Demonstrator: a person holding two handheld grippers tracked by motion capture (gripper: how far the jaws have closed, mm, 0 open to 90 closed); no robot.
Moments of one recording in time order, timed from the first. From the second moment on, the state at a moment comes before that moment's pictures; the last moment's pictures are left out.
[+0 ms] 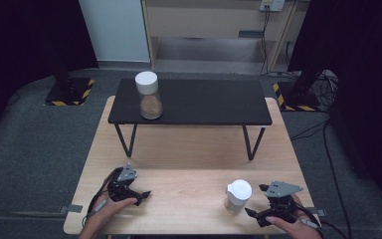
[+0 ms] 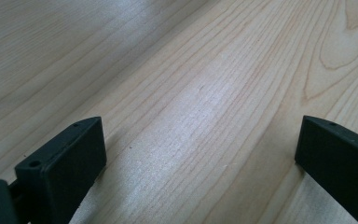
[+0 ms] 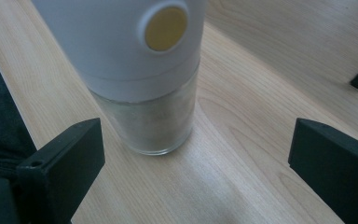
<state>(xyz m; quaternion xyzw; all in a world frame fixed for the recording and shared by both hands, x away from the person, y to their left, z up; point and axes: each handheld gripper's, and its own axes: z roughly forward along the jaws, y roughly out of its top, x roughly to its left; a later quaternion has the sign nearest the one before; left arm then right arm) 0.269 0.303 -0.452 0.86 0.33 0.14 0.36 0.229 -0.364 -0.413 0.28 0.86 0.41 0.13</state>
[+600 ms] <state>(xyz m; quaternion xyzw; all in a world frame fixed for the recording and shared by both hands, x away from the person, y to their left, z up) 0.269 0.303 -0.452 0.86 0.33 0.14 0.36 0.232 -0.357 -0.417 0.26 0.86 0.43 0.12</state>
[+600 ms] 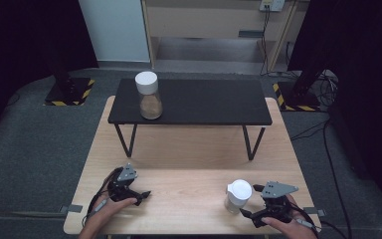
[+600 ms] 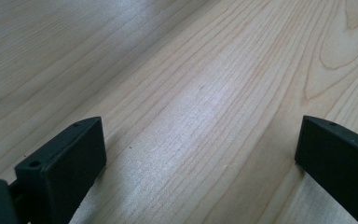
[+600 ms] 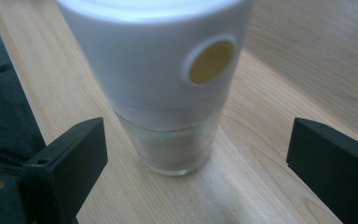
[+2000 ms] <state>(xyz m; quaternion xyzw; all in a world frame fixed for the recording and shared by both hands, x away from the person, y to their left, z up) 0.269 0.303 -0.452 0.86 0.33 0.14 0.36 0.240 -0.337 -0.431 0.25 0.85 0.45 0.11</state>
